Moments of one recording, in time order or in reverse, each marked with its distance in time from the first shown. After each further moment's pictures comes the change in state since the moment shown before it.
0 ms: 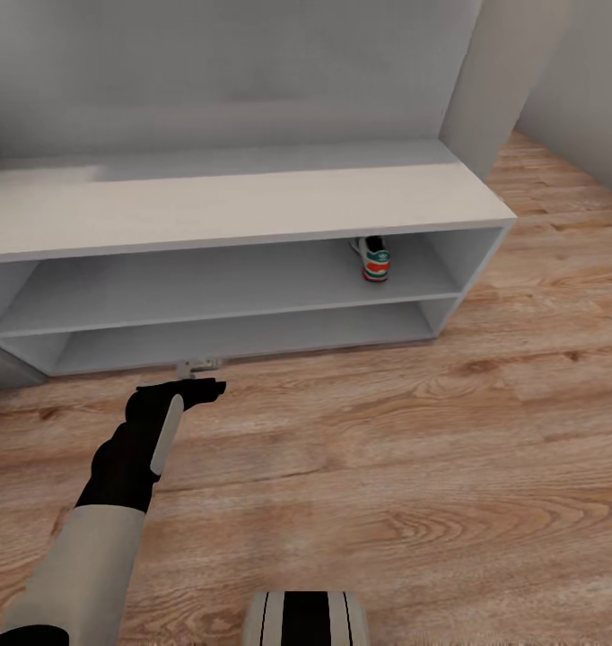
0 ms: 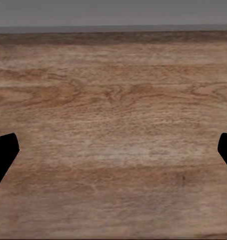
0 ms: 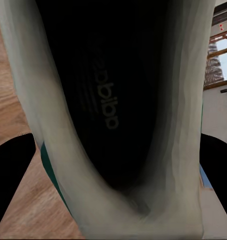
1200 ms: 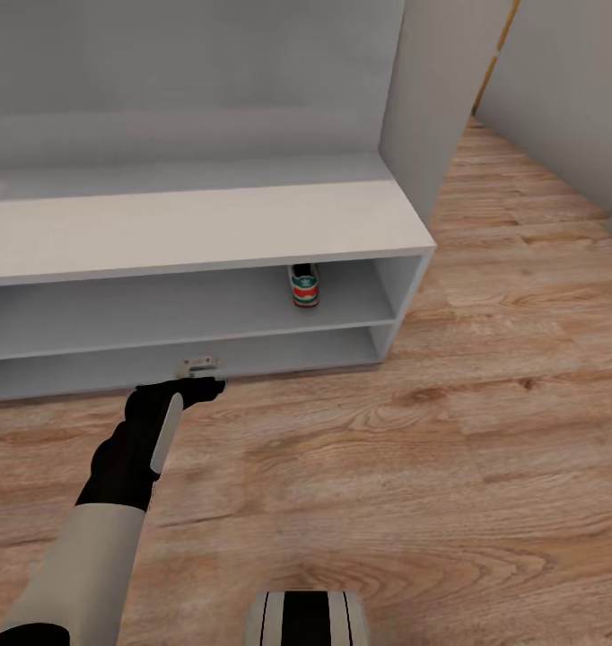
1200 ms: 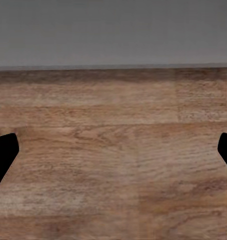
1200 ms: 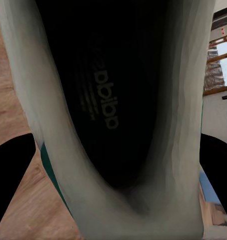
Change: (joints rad) left arm -0.005 0.000 0.002 0.000 -0.005 0.001 0.003; right arm 0.000 -0.001 0.000 -0.002 0.000 0.000 0.000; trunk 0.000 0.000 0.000
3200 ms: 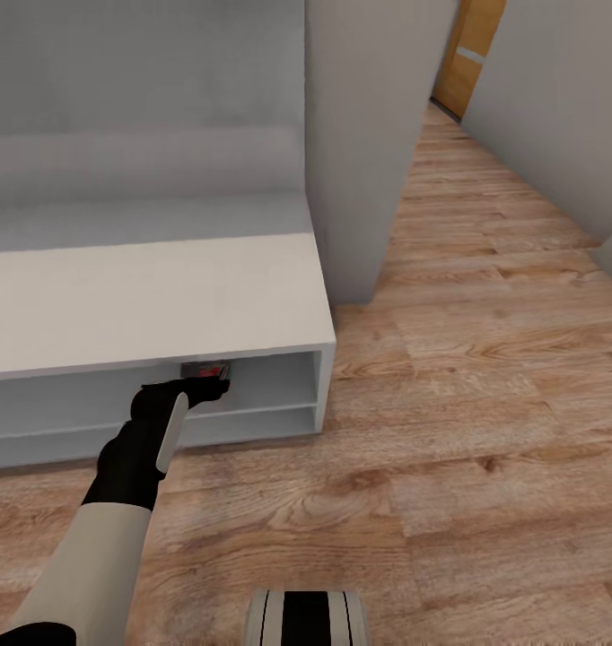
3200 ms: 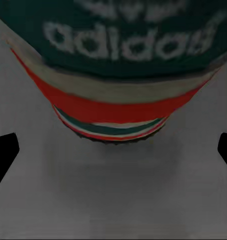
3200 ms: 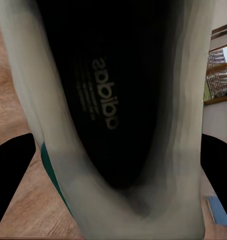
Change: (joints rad) left arm -0.003 -0.023 0.000 0.001 -0.006 0.000 0.006; right arm 0.000 -0.001 -0.002 -0.001 -0.029 0.001 -0.003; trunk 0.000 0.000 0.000
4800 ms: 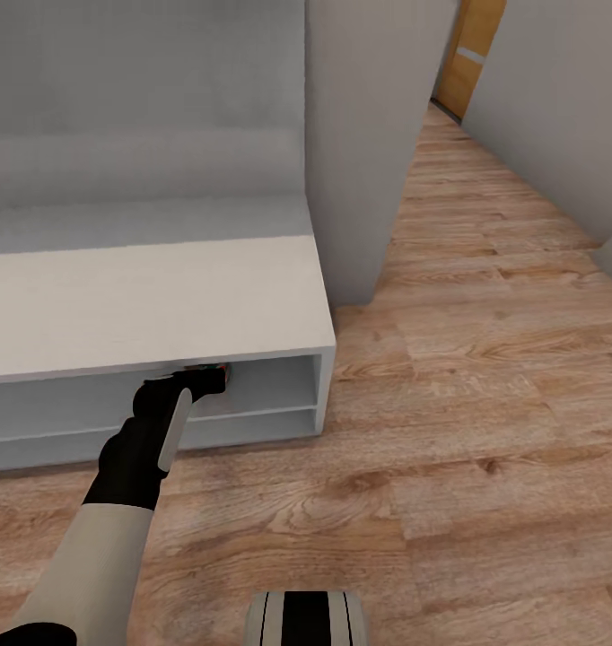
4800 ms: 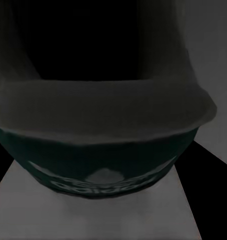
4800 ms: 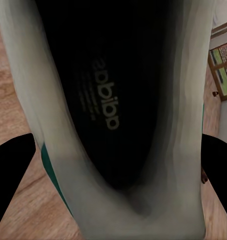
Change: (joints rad) left arm -0.001 -0.004 -0.040 -0.056 0.007 0.001 -0.001; right arm 0.000 -0.001 0.000 -0.001 -0.104 -0.001 -0.006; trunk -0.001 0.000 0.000
